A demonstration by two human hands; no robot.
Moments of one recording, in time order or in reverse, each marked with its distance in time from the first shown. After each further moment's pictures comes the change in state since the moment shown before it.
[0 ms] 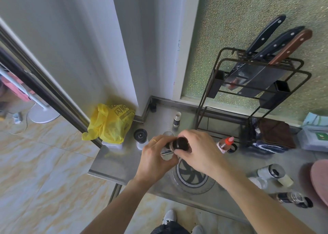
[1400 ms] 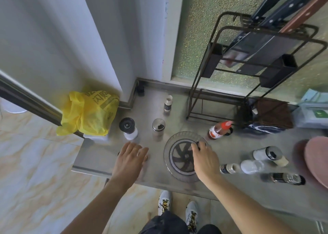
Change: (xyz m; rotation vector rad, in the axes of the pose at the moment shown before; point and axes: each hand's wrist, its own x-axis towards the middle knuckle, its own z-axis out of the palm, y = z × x) left_hand -0.042 -0.139 0.031 0.722 -0.398 0.125; right_hand -0.042 0.112 0.140 -0.480 -0.285 0.460
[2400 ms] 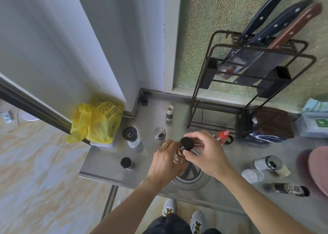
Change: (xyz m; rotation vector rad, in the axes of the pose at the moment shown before) left_hand 0.062 0.113 -0.060 -0.625 0.138 -0.164; right_hand -0.013 0.021 -0.112 1.126 0.160 -0.284
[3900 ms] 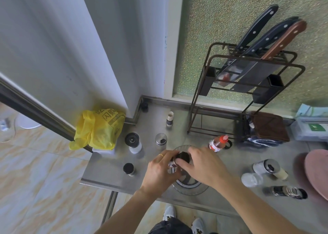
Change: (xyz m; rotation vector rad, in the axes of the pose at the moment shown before) left_hand -0.020 -0.021 -0.018 -0.077 0.058 0.153; right_hand -0.004 -0.027 0.011 -0.724 -0.149 -0.018
